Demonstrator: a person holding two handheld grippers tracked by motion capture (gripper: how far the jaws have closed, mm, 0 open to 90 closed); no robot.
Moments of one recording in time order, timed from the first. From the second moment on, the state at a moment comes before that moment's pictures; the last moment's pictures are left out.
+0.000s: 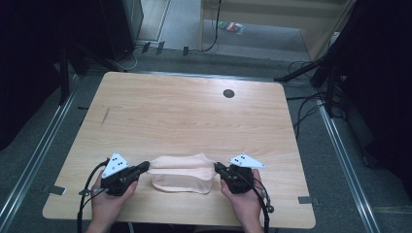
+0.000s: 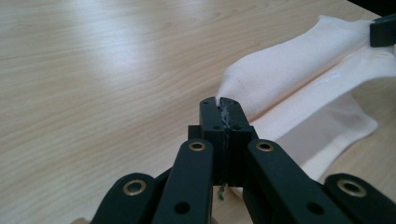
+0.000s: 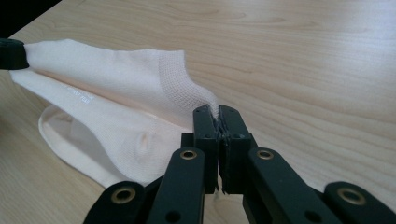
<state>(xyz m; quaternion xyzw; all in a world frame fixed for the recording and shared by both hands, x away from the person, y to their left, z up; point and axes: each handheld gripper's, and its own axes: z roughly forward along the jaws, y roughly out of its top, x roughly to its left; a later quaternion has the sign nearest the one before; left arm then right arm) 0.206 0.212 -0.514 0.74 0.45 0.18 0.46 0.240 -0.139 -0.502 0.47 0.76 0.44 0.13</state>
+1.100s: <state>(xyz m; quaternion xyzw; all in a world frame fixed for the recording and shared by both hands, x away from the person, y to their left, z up) 0.193 0.180 -0.539 0.80 0.40 0.20 0.40 0.235 -0.127 -0.529 0.47 0.78 0.42 0.10</state>
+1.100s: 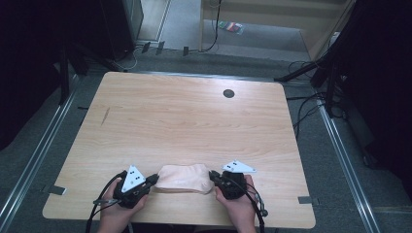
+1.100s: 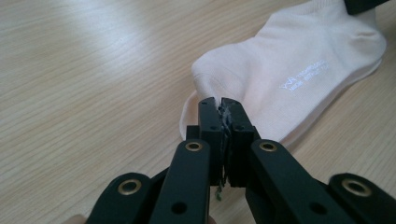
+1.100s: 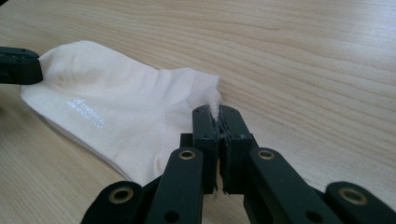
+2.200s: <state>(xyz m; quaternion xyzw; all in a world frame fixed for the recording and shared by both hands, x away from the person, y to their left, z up) 0.201 0.202 -0.536 0.75 0.44 0.21 0.45 0.236 -0.147 -0.529 0.49 0.74 0.44 0.13</state>
